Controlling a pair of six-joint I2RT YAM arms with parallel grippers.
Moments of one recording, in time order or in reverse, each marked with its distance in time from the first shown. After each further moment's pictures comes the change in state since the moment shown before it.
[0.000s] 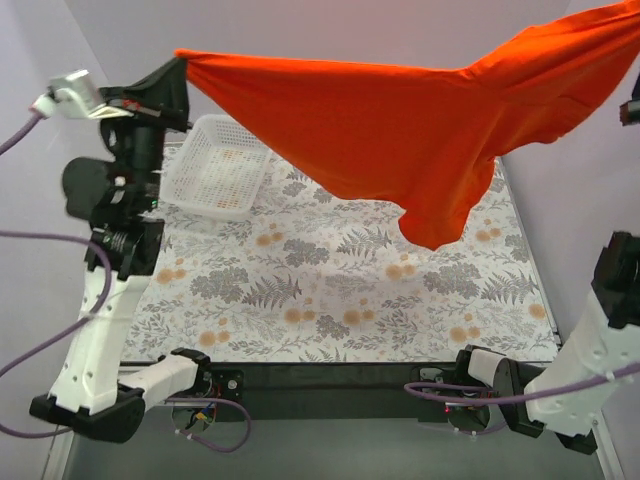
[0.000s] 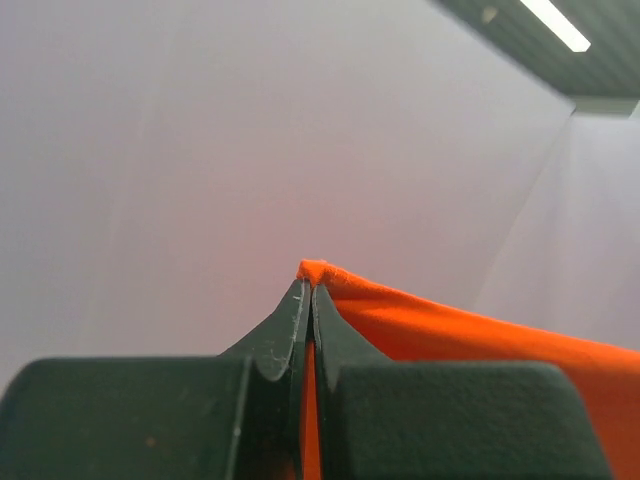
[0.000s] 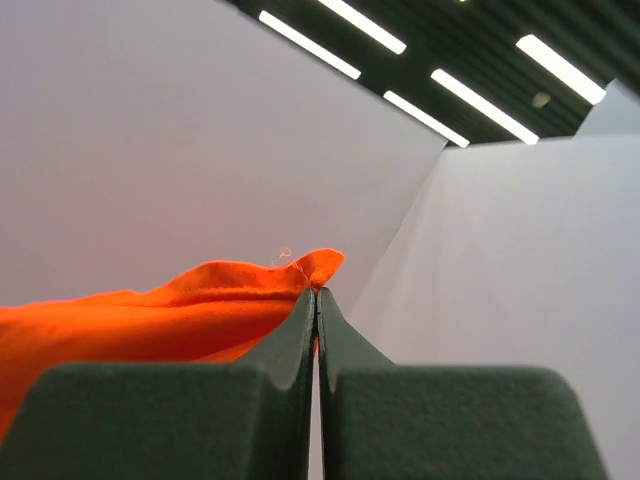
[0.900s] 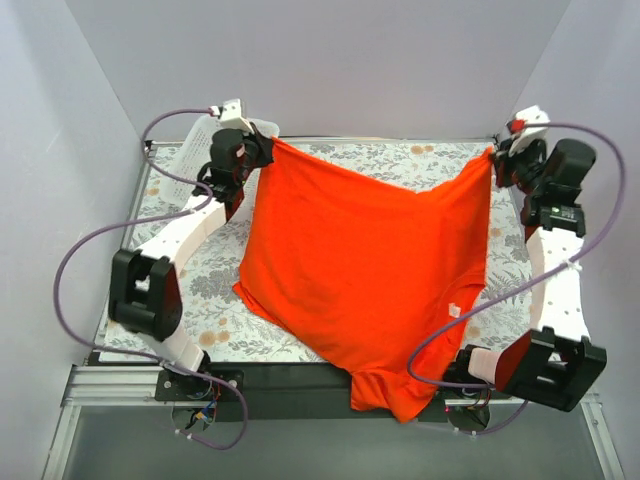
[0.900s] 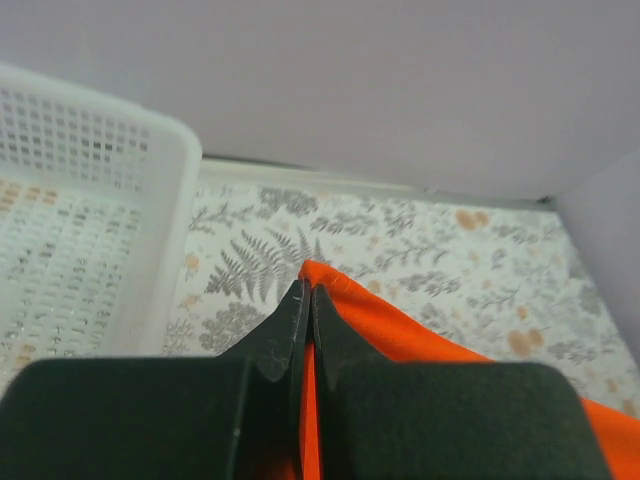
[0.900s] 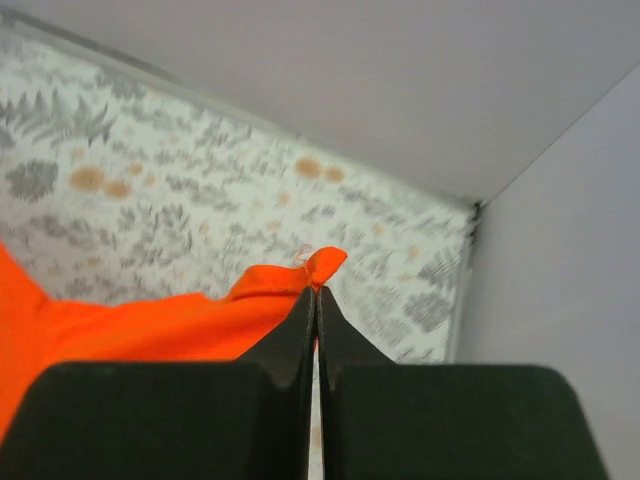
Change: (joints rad) left arm 0.000 0.464 -0.235 0.027 0.035 -0.015; right arm -0.001 -0.016 -0.995 0.189 -0.148 -0.027
